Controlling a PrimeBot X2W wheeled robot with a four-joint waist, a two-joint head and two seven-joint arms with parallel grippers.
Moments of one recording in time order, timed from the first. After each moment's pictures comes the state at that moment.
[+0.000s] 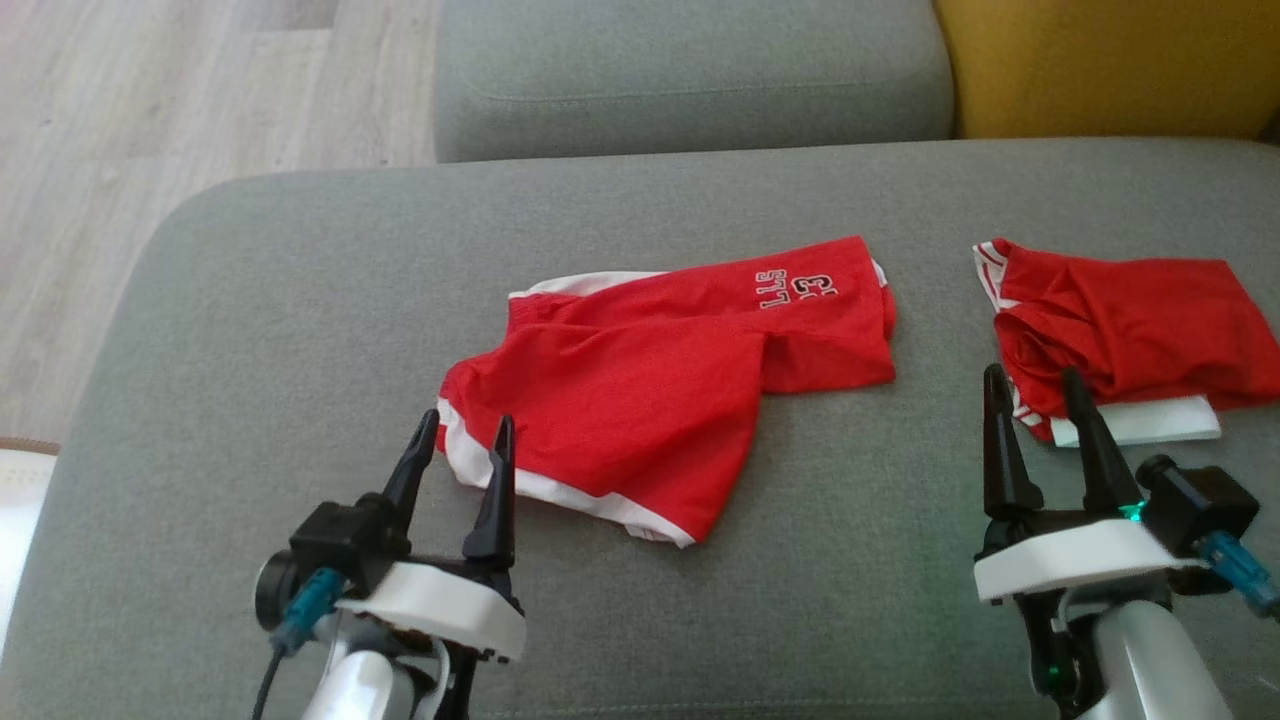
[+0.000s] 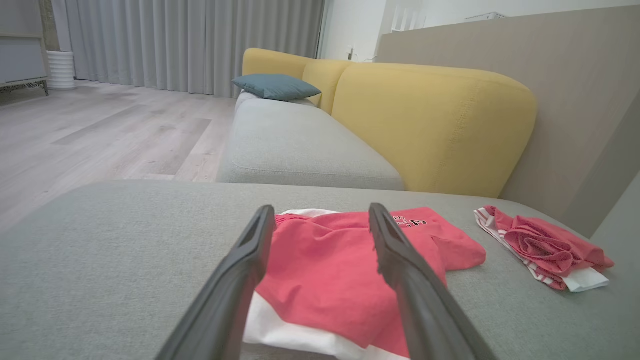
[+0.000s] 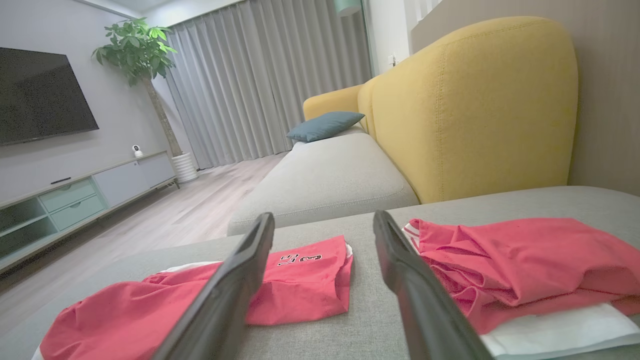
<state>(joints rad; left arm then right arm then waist) -0.04 0.05 -0.33 0.17 -0.27 0.04 -0.25 -0.08 -0.05 0.02 0.26 0.25 0.12 -0.22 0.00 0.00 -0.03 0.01</state>
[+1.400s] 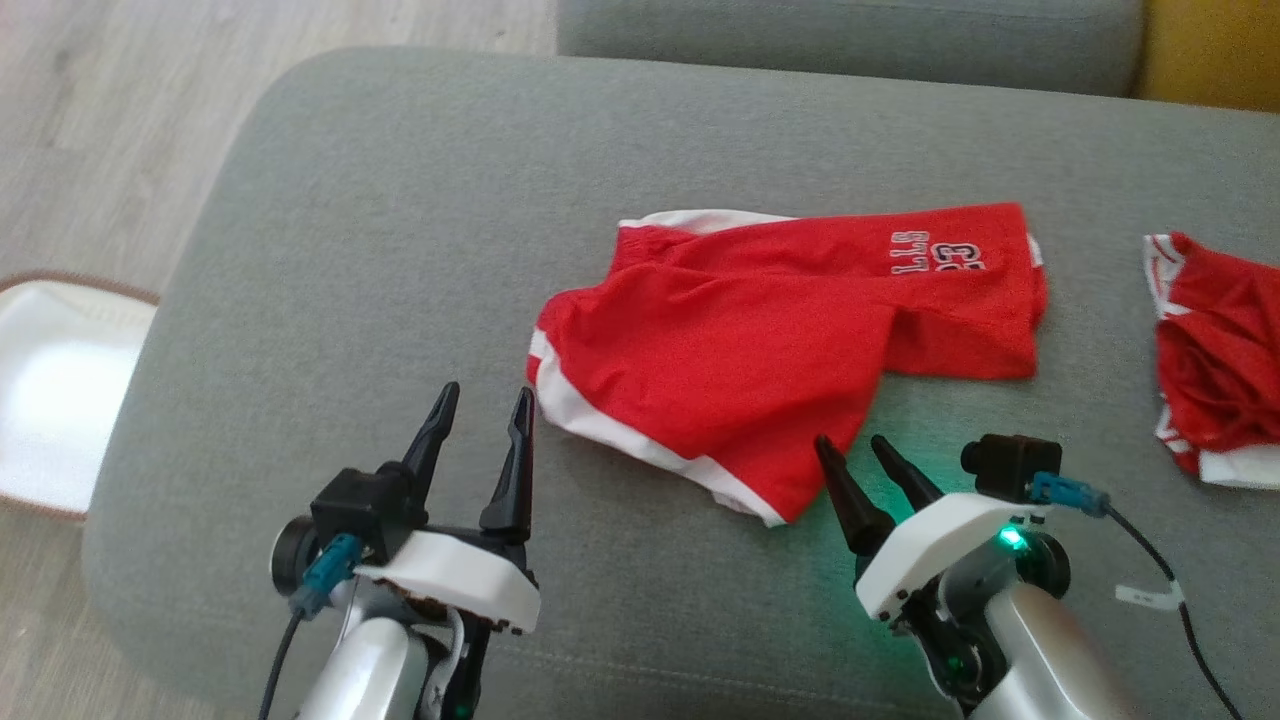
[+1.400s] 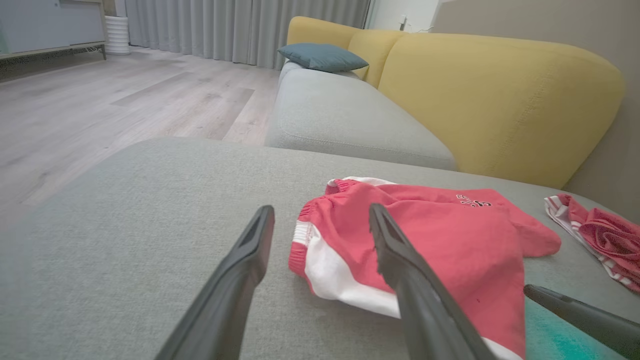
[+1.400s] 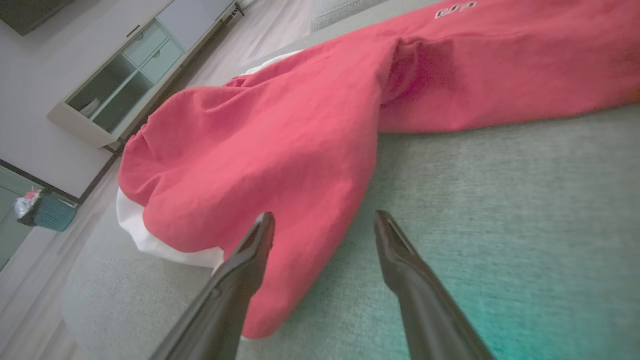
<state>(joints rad) -0.11 0.05 -0.37 0.22 -0.28 0.04 -0.25 -0.21 -0.05 0.28 0.52 0.52 0.12 0.06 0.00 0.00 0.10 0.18</state>
